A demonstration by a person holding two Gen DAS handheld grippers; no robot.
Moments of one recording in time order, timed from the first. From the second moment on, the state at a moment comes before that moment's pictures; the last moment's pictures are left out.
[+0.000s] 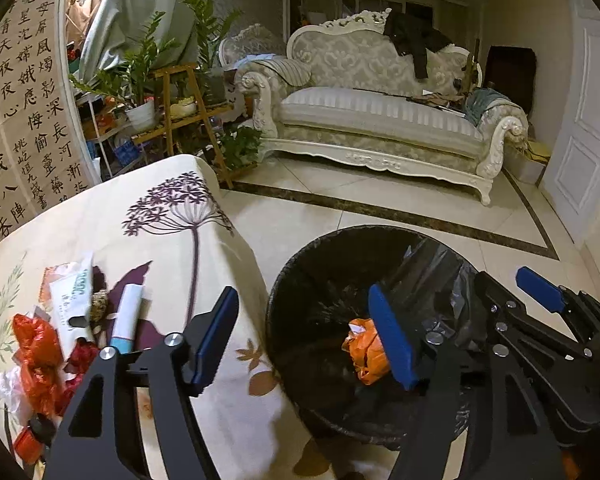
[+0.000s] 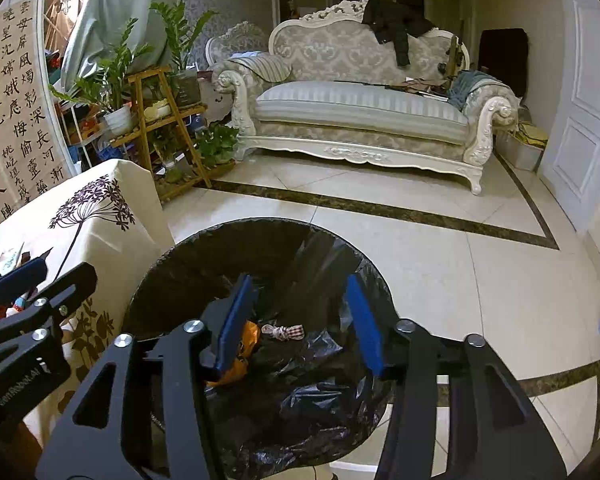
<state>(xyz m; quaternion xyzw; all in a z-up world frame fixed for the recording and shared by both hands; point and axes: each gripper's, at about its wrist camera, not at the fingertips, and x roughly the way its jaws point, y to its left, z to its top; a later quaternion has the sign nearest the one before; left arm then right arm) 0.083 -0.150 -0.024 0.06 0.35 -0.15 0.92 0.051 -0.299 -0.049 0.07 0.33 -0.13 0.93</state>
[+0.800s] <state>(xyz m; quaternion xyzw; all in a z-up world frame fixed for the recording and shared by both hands) 0.021 0.005 0.010 0.03 0.33 -0.03 0.94 0.019 -0.193 -0.028 0.05 0.34 -0.03 0.94</state>
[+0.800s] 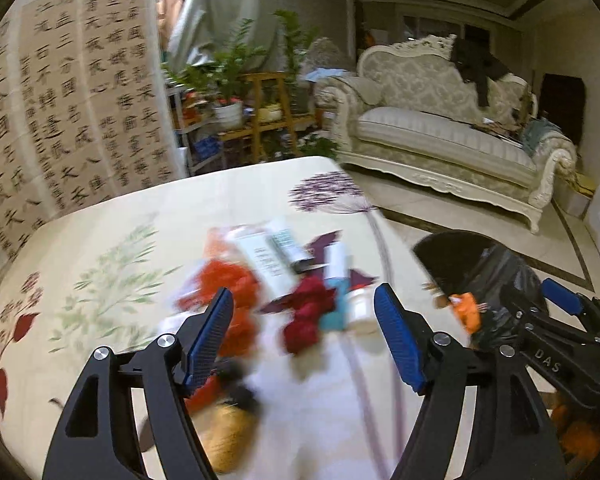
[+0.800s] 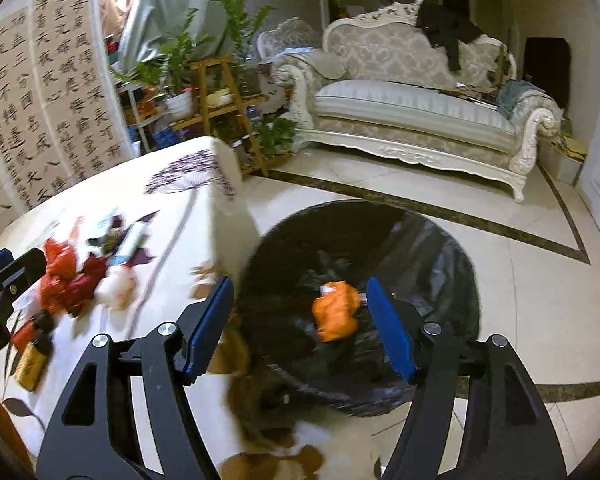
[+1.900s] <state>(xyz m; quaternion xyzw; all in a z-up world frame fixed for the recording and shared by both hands) -0.037 0.208 -0.026 -0.04 0.35 0.14 0.92 -0.007 0.020 -0.043 -0.04 0.39 0.14 0.91</state>
